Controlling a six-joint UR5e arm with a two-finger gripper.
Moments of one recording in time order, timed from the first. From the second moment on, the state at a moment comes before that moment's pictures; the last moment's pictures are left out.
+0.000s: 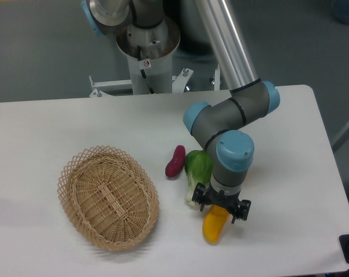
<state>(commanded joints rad) 2.49 -2.19 -1.57 -0.79 1.49 0.91</state>
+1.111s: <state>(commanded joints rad) 2.51 -2.08 -1.50 -0.77 1.45 0.91</state>
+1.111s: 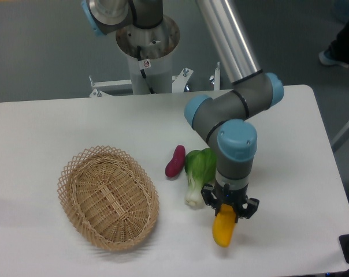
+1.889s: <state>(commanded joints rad) 2.54 -1.87 -1.53 -0.77 1.24 0.78</state>
